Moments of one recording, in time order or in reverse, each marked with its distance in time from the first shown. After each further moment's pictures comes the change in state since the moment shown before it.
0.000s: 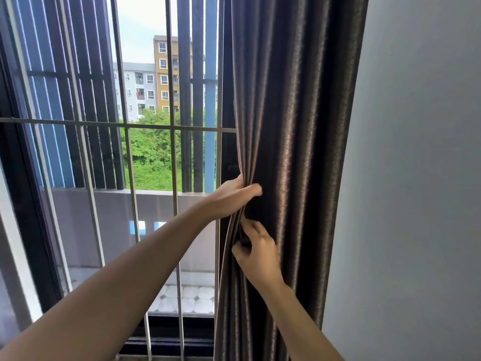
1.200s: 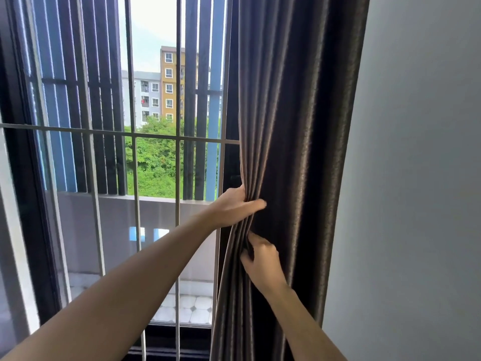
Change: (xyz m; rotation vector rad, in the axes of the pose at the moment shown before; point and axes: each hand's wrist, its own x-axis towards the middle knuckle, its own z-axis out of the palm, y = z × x) left_hand 0.013 -0.012 0.001 0.156 0.026 0.049; right_hand 0.010 0.010 -0.011 -0.153 -0.077 0.037
